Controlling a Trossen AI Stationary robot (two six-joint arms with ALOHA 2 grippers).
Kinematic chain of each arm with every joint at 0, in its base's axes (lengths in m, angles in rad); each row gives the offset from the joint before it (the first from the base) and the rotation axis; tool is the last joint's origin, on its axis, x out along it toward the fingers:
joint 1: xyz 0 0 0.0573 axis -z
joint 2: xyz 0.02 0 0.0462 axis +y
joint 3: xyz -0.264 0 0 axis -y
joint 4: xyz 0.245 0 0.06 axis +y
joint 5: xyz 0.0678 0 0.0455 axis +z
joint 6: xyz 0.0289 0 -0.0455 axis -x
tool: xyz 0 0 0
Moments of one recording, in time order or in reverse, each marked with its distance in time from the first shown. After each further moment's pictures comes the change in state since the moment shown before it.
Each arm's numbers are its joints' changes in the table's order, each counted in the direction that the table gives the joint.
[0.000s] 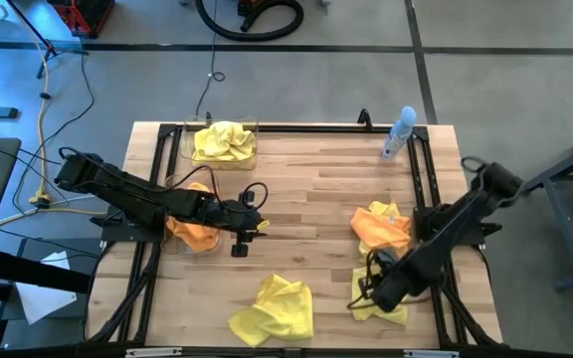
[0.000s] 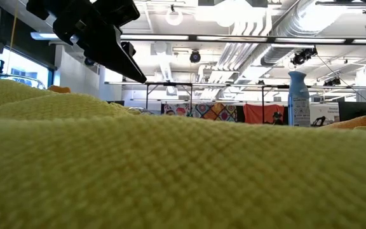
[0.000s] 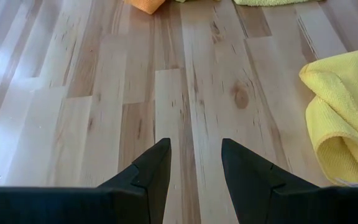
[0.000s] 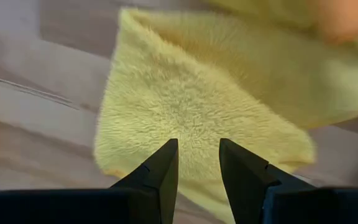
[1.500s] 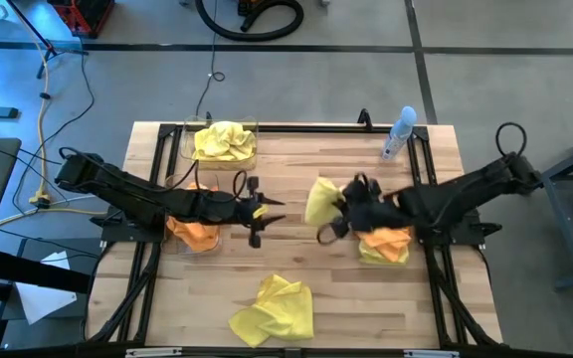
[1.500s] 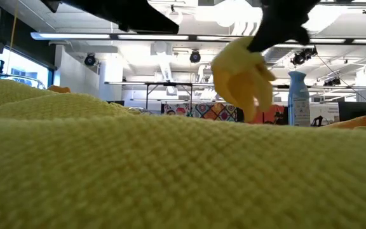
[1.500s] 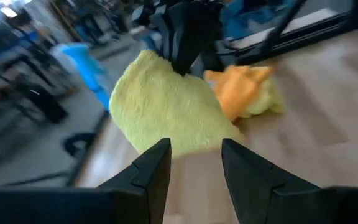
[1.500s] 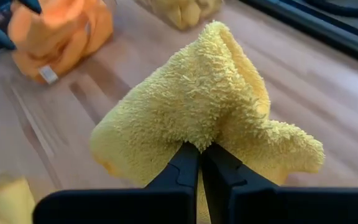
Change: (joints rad) left arm 0.001 0.005 0.000 -0.451 0.208 -0.317; right arm 0.515 -0.248 0.035 -0.248 -0.615 1.269
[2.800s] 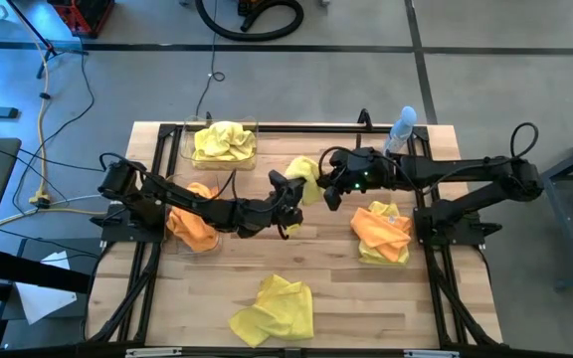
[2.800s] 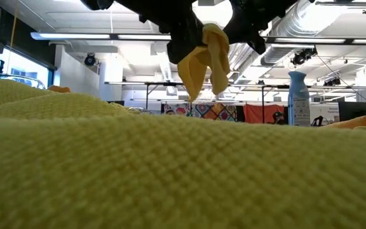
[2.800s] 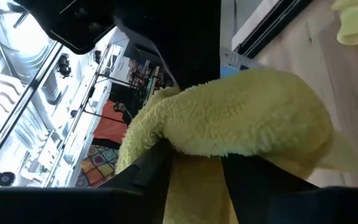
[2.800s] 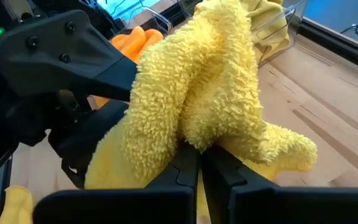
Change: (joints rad) left arm -0.001 0.383 0.307 -0.209 0.543 -0.755; right arm 0.354 -0.017 0.001 -0.316 0.517 0.335
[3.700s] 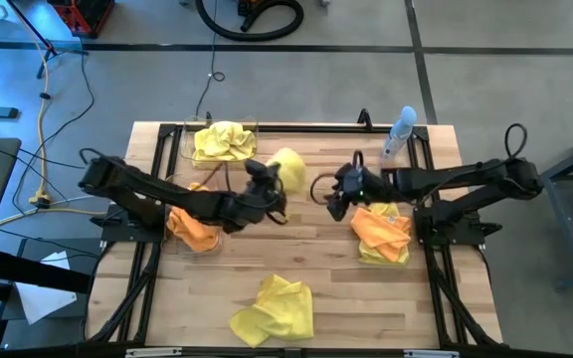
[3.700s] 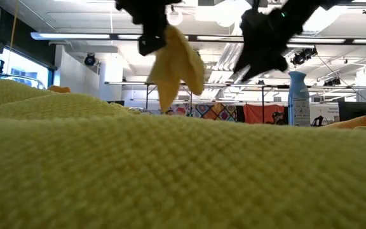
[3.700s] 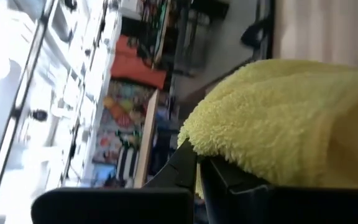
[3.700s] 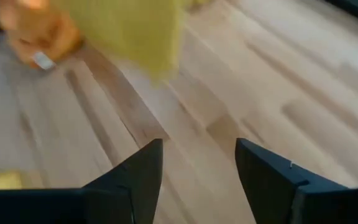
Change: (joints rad) left arm 0.000 -0.174 0.001 0.412 0.295 0.146; right arm -0.077 0.001 -0.138 0.118 -0.170 -0.118
